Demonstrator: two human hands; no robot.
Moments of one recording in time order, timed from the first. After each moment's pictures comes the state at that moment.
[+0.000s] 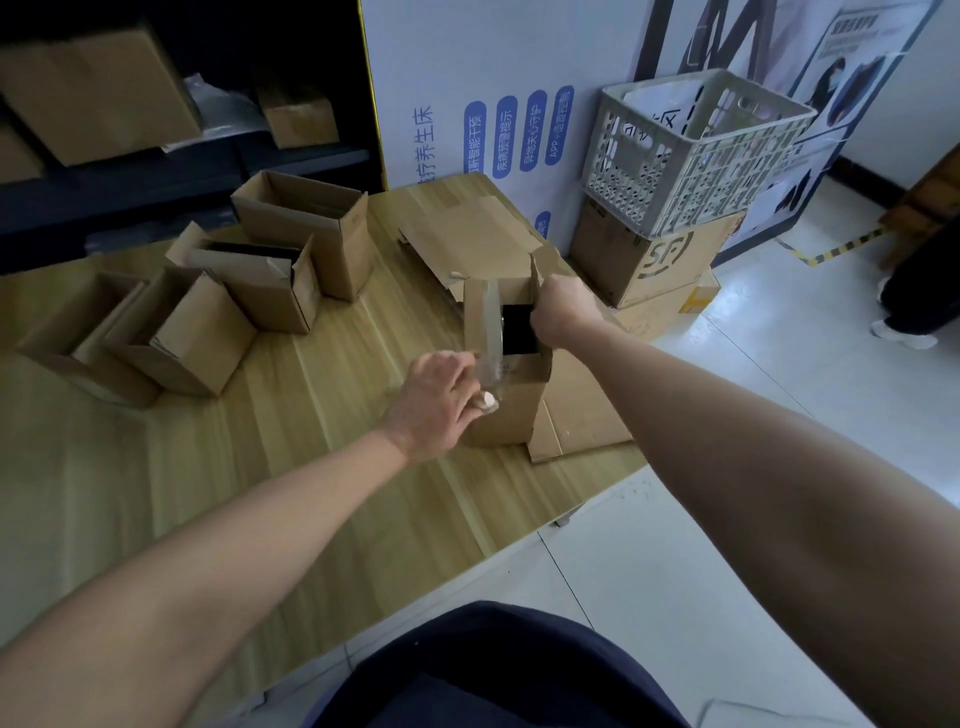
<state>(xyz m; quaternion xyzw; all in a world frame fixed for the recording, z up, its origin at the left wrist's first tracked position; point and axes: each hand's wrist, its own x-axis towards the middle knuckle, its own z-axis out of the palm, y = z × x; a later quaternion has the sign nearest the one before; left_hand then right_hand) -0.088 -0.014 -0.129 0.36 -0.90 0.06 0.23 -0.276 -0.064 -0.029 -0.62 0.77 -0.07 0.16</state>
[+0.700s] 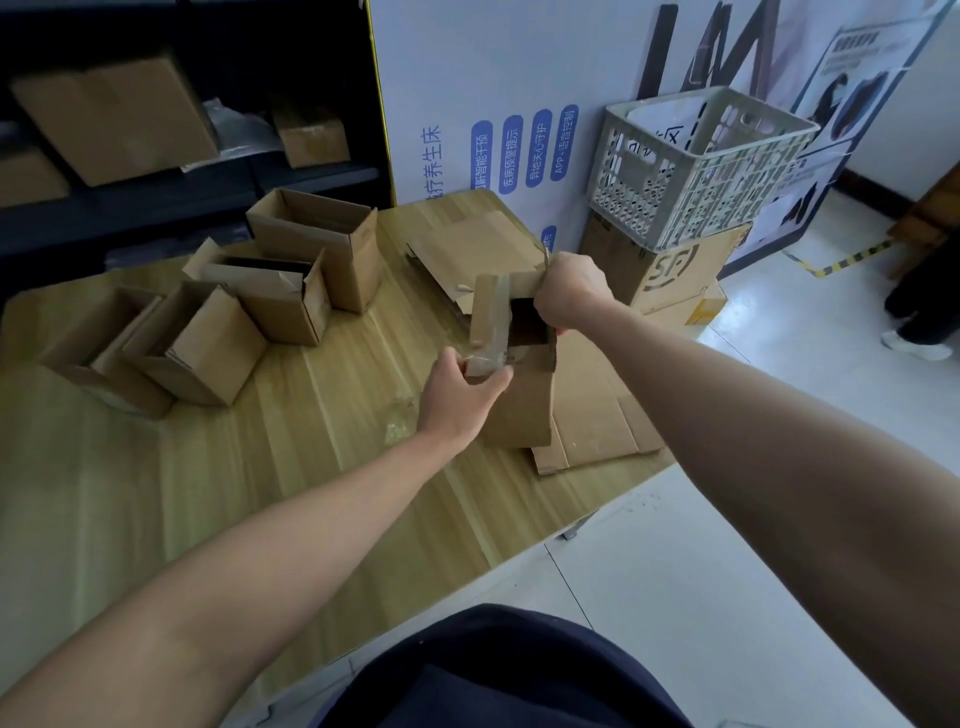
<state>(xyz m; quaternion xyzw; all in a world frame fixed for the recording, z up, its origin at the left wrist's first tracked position) -0.132 -0.005 -0.091 0.63 -0.57 -0.41 0.34 -0.270 -0.068 0.008 -0.60 0.78 -0.09 0.17</state>
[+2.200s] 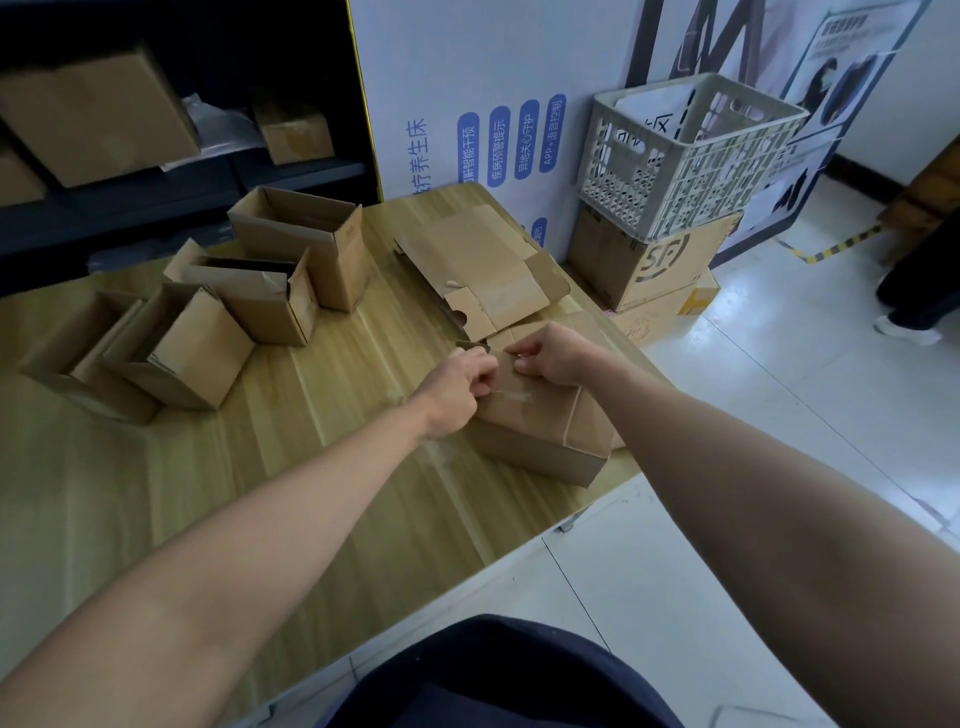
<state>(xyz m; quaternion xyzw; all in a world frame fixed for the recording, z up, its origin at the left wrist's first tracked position) -0.125 -0.034 -0.094 0.47 -0.80 -0.33 0.16 -0.294 -0.050 -0.054 -0.66 0.68 -0.01 0.32</state>
